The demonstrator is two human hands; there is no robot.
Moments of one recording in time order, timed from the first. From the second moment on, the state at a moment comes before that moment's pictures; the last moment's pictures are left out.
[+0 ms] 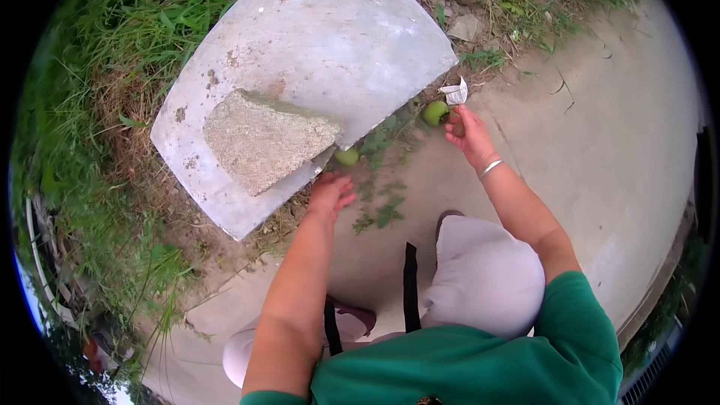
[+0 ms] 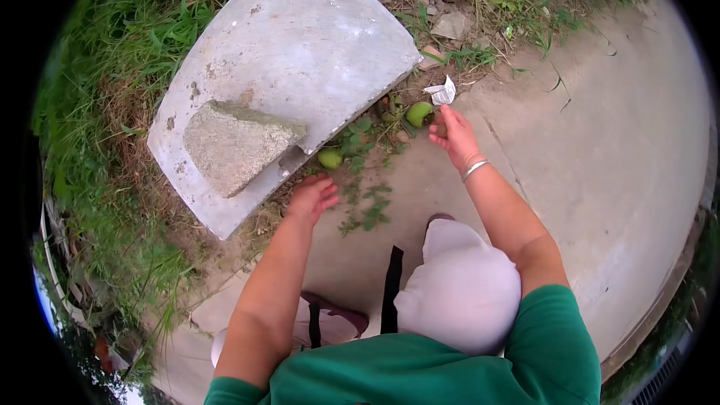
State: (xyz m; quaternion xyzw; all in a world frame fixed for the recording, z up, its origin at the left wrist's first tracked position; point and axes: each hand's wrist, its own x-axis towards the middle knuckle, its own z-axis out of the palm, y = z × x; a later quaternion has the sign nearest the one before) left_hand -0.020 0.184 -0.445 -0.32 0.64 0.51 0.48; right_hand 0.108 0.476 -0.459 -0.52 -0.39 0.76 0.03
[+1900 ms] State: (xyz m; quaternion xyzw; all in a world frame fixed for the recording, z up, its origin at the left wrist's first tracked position) left_hand -0.100 0.120 -0.187 0.15 0.72 0.59 0.34; right_hand -0.067 0.321 -0.180 0.01 -0.71 0.67 -0.20
